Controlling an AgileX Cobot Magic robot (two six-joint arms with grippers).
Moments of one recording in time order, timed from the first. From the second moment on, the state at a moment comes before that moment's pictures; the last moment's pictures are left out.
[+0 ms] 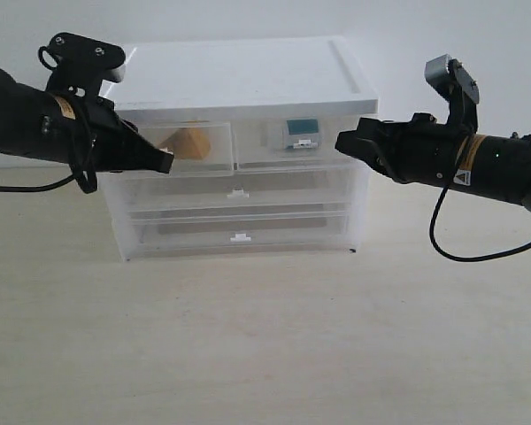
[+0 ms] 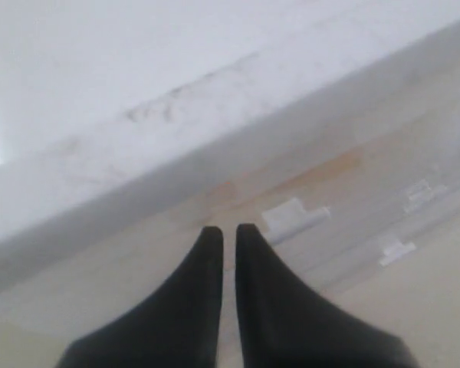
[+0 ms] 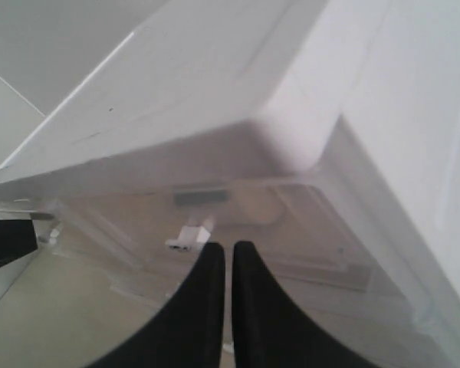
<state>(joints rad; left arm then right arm) -0.34 1.70 -1.13 0.03 0.15 0.10 0.14 1.88 -1.00 -0.96 -0.87 1.26</state>
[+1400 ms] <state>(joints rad) -0.31 1.71 -1.10 0.03 0.04 0.09 0.14 1.88 -1.00 -0.97 -0.92 1.29</state>
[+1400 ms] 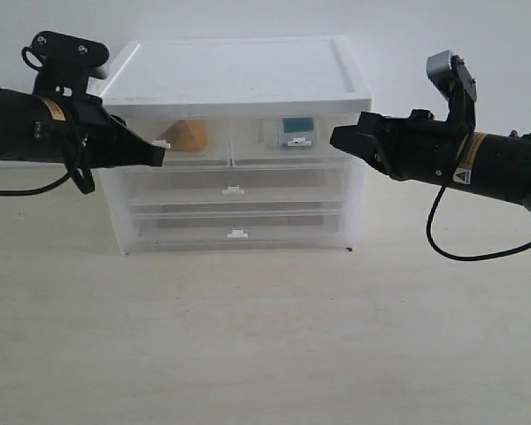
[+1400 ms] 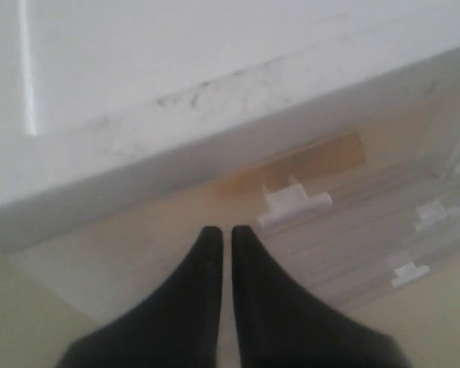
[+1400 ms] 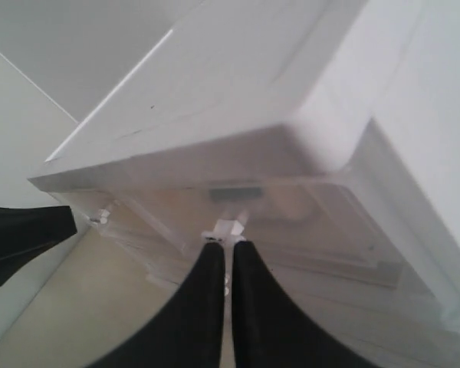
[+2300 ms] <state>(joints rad) -0.31 1.08 -0.59 0.15 -0.48 -0.09 0.14 1.44 -0.84 -1.02 -0.78 1.11</state>
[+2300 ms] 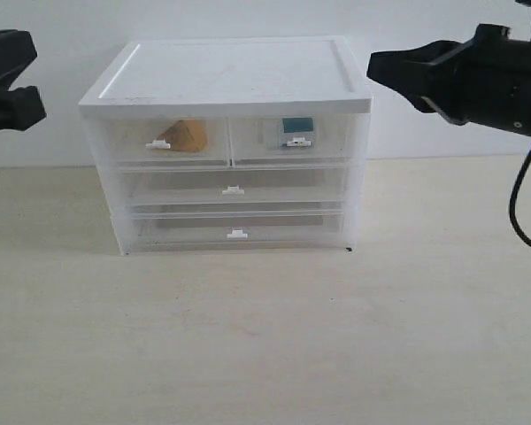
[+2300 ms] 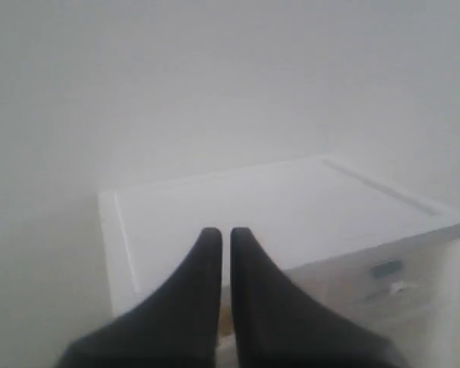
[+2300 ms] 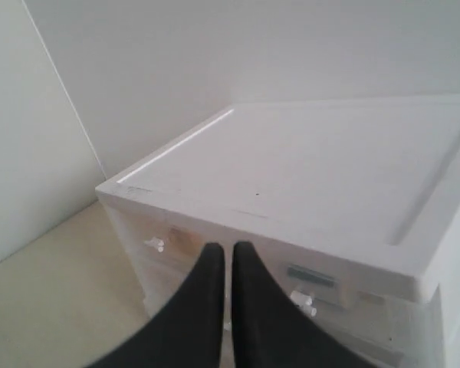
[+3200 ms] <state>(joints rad) -0.31 0.16 -0.10 0.18 -0.57 -0.21 0.14 0.70 -0.41 -0.88 -0.43 0.97</state>
